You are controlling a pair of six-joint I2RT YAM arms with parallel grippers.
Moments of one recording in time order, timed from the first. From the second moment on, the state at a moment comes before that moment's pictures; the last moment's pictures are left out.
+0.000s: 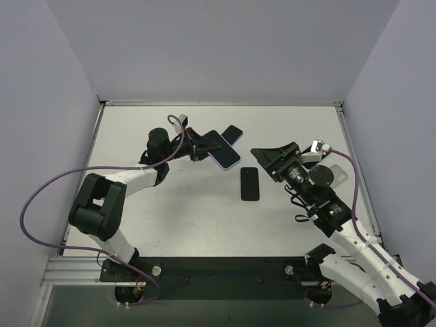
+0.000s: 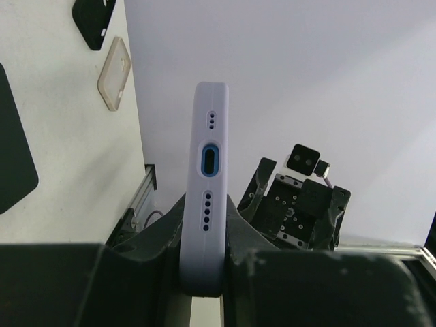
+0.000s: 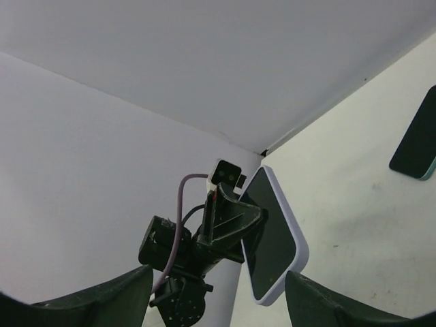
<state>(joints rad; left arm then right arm) -0.38 1.66 0.88 0.77 0.78 -1.57 0.55 0.81 0.59 0.20 -0.02 1.16</state>
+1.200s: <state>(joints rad) -0.43 1.50 0.93 0.72 0.92 -1.46 0.51 0.87 0.53 0.35 -0.37 1.22</state>
